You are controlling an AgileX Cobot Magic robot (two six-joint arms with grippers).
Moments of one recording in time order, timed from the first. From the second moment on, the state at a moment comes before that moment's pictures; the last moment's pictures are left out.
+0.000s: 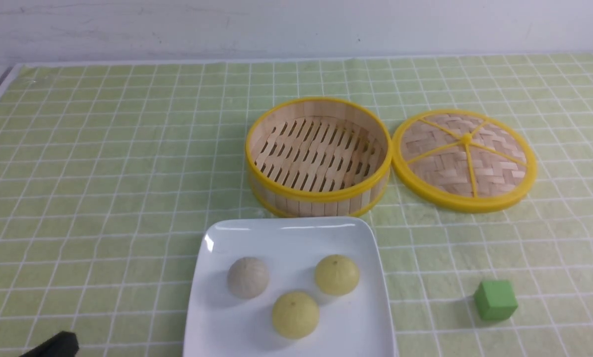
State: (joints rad) right arm -0.03 -0.01 0.02 0.01 0.41 0.04; left arm -0.27 0.07 0.02 0.10 0.23 -0.16
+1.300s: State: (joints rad) right arm -0.03 -0.01 0.02 0.01 0.41 0.04; left arm -0.05 -0.01 0.02 0.14 0.39 -0.15
